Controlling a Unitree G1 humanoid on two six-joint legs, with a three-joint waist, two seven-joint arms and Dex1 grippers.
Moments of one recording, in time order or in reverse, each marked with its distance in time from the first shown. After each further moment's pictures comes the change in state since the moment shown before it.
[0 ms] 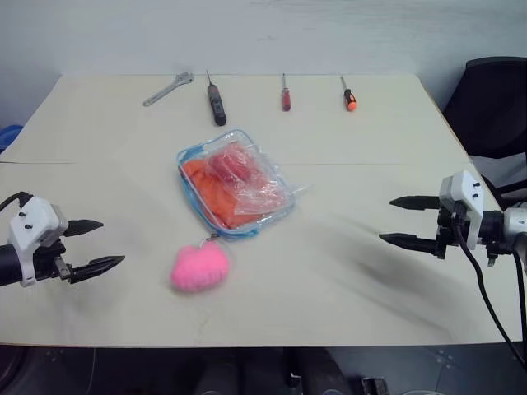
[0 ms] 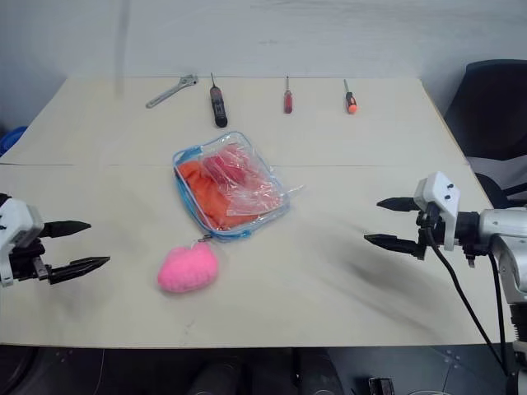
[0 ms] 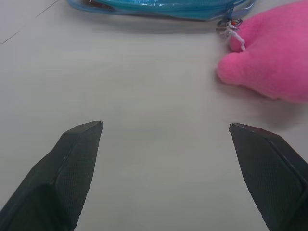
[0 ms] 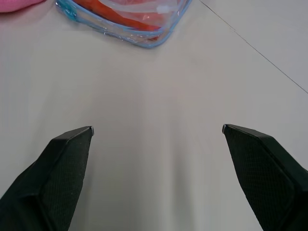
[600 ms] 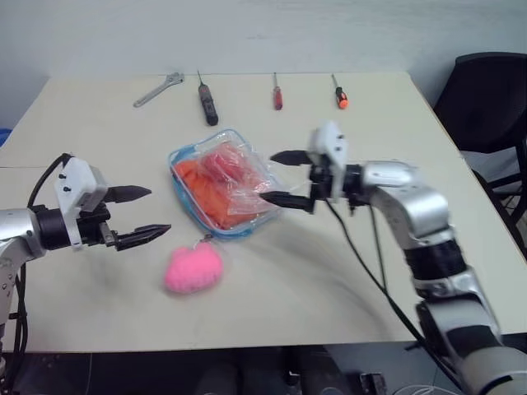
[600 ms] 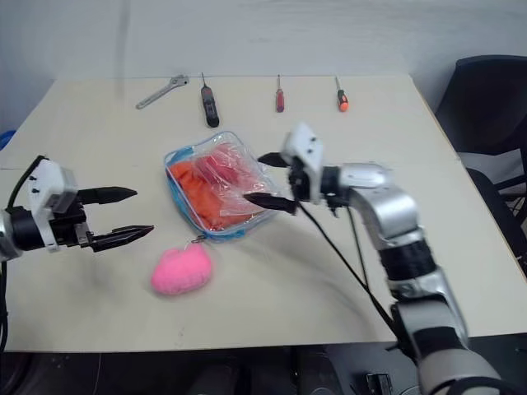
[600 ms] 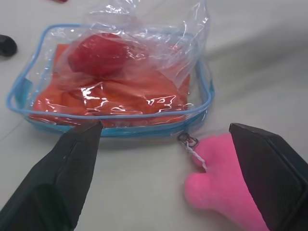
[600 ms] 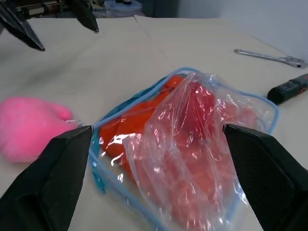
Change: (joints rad) left arm -0.264 -0.051 -0.174 -0.123 -0.121 0.128 0.109; right arm -0.544 0.571 0.379 0.067 -0.113 0.078 -0.274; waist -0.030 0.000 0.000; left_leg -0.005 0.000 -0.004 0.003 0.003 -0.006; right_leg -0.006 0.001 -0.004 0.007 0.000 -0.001
